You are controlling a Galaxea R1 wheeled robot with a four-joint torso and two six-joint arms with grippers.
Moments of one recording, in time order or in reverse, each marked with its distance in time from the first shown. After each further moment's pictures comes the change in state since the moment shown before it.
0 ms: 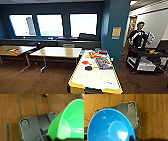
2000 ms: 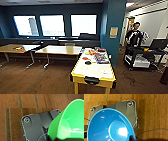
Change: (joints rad) left arm 0.021 0.102 -0.156 0.011 0.003 0.000; right arm -0.004 0.139 -0.208 -0.037 0.001 0.000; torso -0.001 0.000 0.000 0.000
